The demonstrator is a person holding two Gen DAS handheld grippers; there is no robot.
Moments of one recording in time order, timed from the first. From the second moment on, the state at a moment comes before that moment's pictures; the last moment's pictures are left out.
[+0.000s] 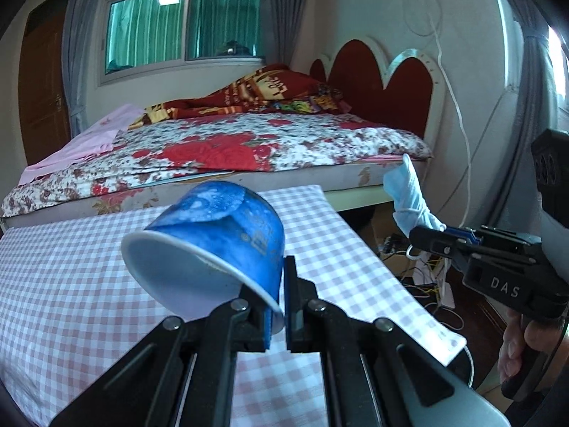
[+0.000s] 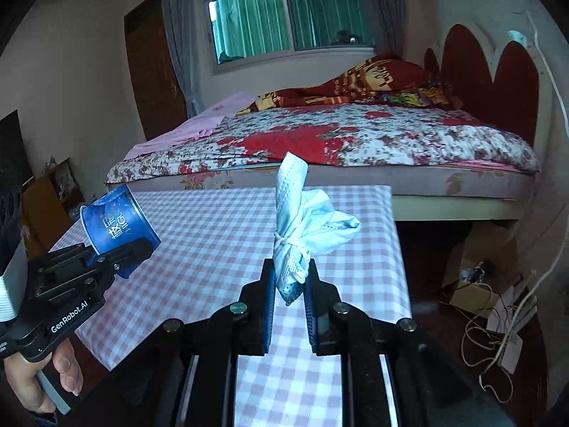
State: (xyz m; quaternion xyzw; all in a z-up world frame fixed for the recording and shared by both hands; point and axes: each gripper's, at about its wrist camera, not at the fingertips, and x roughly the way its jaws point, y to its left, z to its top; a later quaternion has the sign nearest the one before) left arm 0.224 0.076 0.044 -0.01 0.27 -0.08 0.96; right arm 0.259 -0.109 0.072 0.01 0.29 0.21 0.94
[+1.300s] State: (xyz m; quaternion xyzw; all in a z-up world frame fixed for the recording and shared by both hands) left arm 0.106 -0.162 -0.021 0.04 0.32 -0.30 0.90; right arm 0.076 -0.340 -0.003 0.08 0.31 0.05 0.94
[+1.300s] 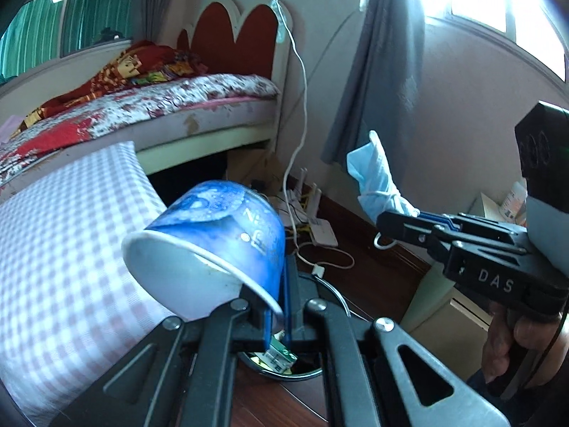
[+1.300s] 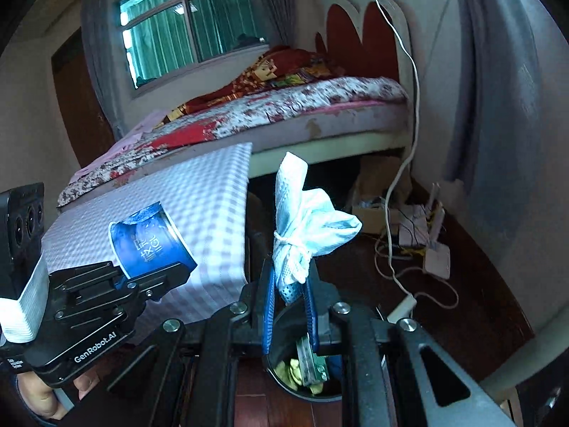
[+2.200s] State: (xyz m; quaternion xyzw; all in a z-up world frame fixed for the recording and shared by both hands) left arm 0.122 -0.204 -0.149 0.02 0.44 -0.30 0.84; right arm 0.110 -0.373 -0.158 0.08 0.45 0.05 0.89
